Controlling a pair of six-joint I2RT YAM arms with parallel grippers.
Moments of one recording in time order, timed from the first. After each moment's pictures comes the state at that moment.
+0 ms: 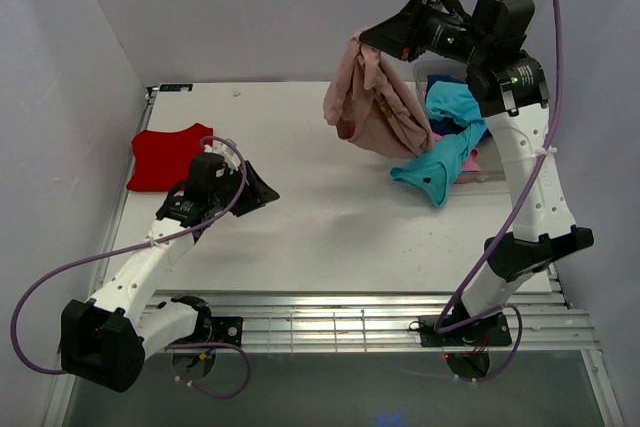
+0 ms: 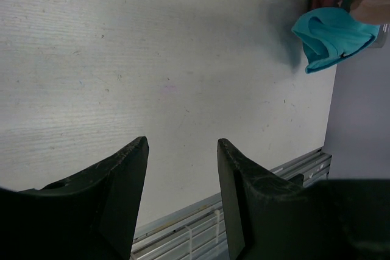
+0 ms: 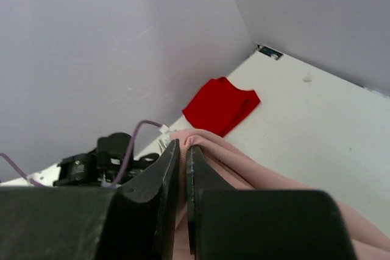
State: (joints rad) left arm -0.31 1.06 0.77 -0.37 0.29 -0.72; right arm 0.33 1.64 2.22 -0.57 -0.70 0.46
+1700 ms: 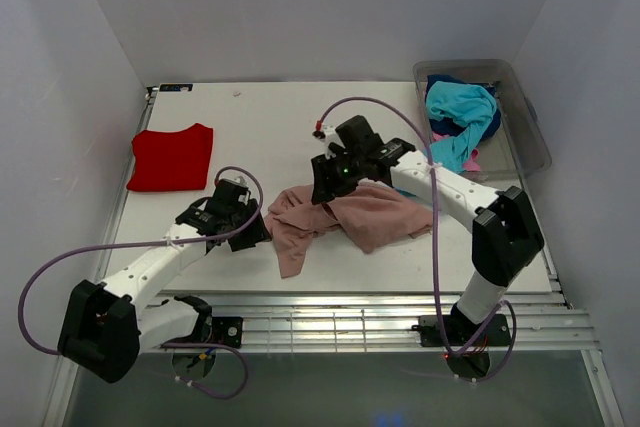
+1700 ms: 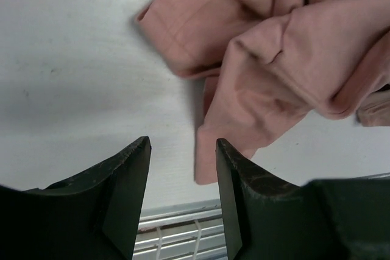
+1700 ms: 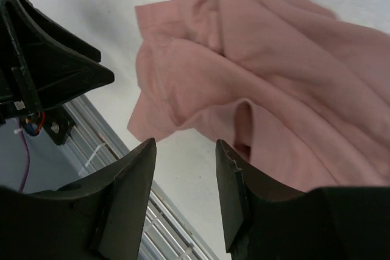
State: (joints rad) left arm -0.43 1.12 0.65 -0.54 0.05 -0.70; right arm 0.71 1.67 1.36 -0.54 -0.41 0.25
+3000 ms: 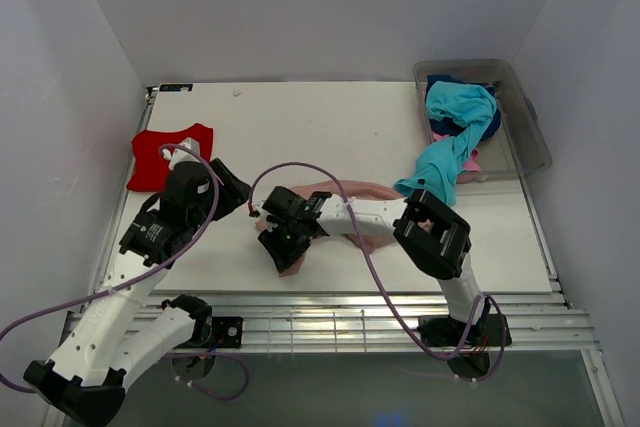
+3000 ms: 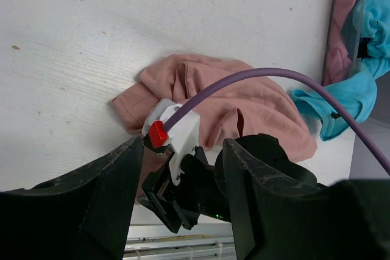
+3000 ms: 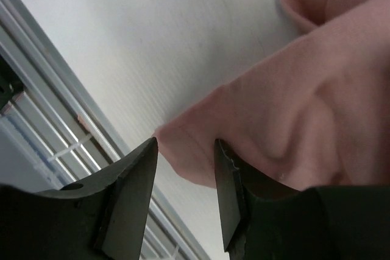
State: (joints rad) left arm -0.45 0.81 0.96 -0.73 -0.20 -0.82; right arm 1.13 2.03 1.44 -0.52 -0.29 0.23
